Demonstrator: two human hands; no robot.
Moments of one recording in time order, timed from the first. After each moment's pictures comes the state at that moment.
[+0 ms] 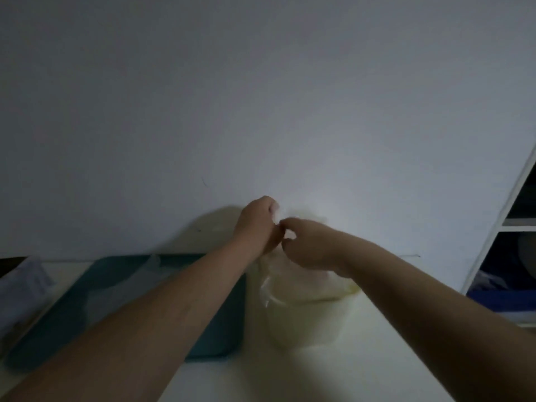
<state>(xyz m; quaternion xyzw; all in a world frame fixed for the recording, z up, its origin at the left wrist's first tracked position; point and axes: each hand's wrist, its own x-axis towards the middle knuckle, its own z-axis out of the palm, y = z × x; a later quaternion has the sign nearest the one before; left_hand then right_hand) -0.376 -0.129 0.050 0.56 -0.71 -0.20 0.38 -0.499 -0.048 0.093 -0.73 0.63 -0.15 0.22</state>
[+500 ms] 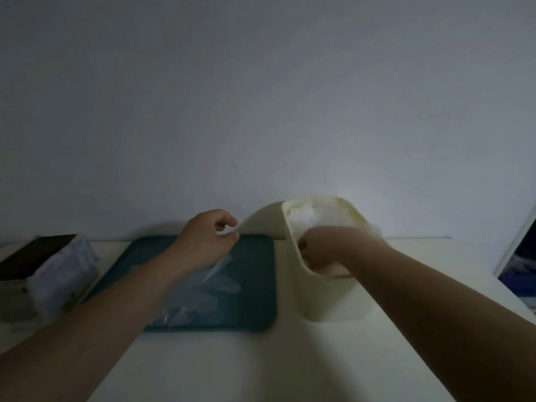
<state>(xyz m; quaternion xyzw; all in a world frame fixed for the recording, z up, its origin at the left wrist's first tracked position) -0.221 -0.096 0.009 0.57 -0.72 -0.17 0.35 -0.470 -0.097 0.030 -0.74 0.65 0.14 0.07</state>
